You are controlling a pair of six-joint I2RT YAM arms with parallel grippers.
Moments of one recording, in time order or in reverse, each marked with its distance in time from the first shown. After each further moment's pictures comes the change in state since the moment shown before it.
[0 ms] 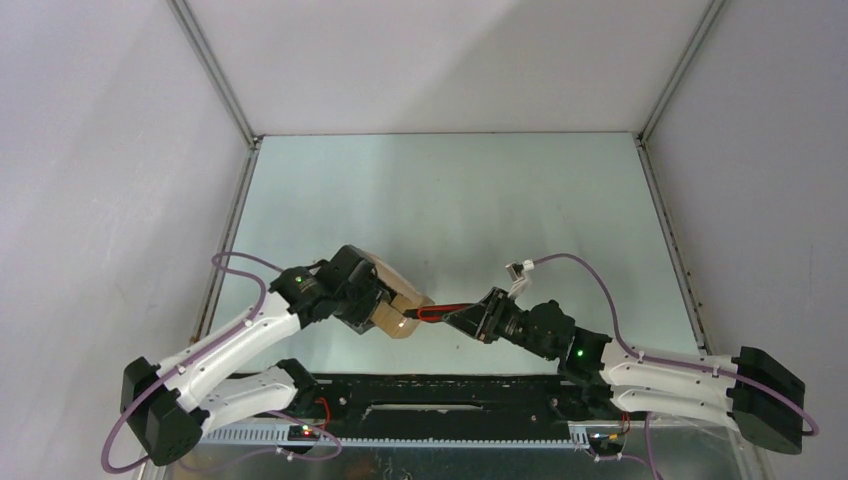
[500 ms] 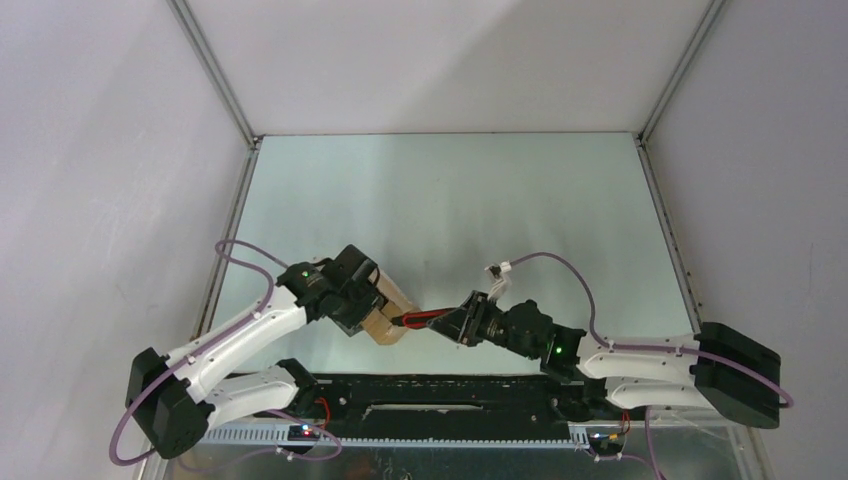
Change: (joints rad) left arm 0.017 0.052 0.002 -0.060 -0.045 0.131; right arm 0.051 0.212 0.045 0.129 0.000 -0.029
